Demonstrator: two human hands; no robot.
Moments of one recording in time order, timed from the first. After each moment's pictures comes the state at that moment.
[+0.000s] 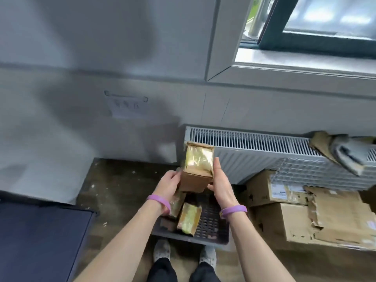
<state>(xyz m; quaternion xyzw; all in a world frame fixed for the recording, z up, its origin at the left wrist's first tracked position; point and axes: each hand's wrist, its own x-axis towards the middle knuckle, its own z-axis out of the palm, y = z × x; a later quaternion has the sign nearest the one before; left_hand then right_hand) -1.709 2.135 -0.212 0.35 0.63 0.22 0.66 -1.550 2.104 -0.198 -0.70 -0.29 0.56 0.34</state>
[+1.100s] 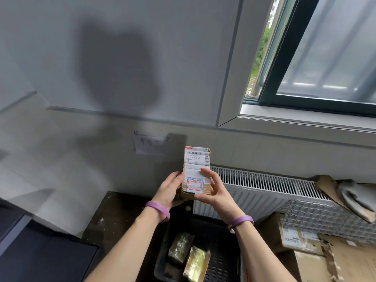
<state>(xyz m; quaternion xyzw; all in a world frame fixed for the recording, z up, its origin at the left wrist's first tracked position) -1.739 2.143 -0.116 0.39 0.54 0.35 0.66 -1.567 2.120 -0.142 -0.44 -0.46 0.62 0.46</state>
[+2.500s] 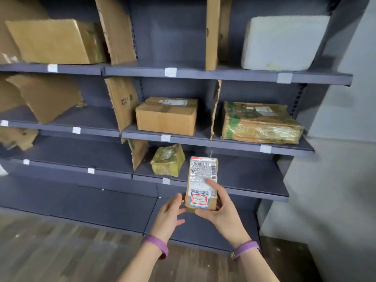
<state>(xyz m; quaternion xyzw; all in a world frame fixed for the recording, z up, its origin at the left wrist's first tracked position) -1.979 1.645 -0.043 -0.06 0.69 0.71 0.10 -1.976 1.812 -0.062 0.07 -0.72 0.68 0.05</state>
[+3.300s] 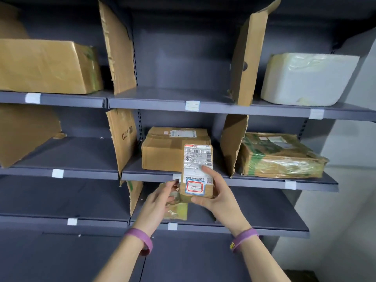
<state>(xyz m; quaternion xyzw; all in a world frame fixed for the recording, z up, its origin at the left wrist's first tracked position) -2.175 1.514 0.030 0.08 0.71 0.70 0.06 -2.158 1.701 0.021 0.09 -0.75 0.63 0.14</state>
